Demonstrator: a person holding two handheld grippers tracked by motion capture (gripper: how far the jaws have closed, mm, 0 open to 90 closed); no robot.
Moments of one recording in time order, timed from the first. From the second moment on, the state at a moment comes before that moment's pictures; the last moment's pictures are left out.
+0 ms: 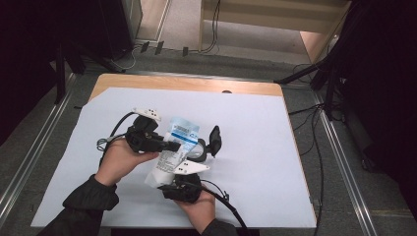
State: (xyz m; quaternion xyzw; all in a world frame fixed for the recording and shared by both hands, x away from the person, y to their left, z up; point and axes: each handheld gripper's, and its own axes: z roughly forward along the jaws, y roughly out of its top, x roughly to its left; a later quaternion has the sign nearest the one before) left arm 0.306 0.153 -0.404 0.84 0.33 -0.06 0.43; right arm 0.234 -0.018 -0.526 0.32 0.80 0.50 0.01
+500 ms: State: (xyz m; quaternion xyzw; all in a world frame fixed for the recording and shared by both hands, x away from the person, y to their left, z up) left arm 0.312 0.146 -0.410 0.84 0.35 -0.04 0.43; right arm 0.231 -0.014 -0.519 0.32 0.81 0.50 0.00
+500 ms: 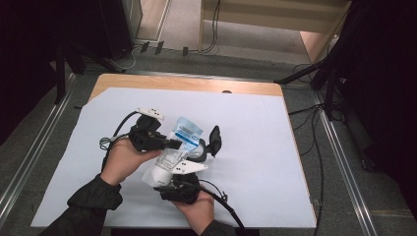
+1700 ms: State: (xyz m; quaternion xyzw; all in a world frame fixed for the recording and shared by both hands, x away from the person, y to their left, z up) left arm 0.302 0.155 -0.406 0.84 0.35 -0.05 0.42; right arm 0.232 -0.017 -0.515 0.33 0.79 0.52 -0.01
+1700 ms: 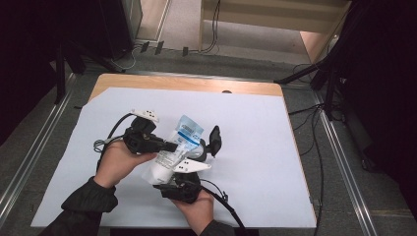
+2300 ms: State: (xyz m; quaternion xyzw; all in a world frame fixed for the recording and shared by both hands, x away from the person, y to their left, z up) left arm 0.306 0.152 -0.411 0.82 0.38 -0.04 0.42; right arm 0.234 -0.016 -0.513 0.33 0.79 0.51 -0.01
